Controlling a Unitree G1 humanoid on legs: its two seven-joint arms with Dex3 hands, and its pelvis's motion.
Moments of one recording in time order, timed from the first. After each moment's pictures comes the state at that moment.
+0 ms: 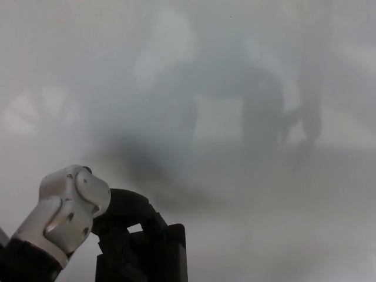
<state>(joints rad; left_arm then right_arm) -0.50 0.43 -0.42 0.28 0.44 0.47 -1.20 0.09 -0.17 0.00 1.27 -0.19 -0.78 -0.15</state>
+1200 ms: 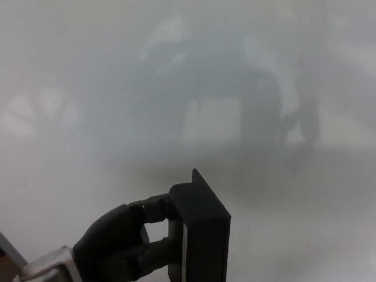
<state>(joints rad) -0.04 -0.08 0.35 -0.21 -0.15 0.90 -1.17 0.06 -0.17 -0.01 1.26 -0.19 -0.78 -0.15</state>
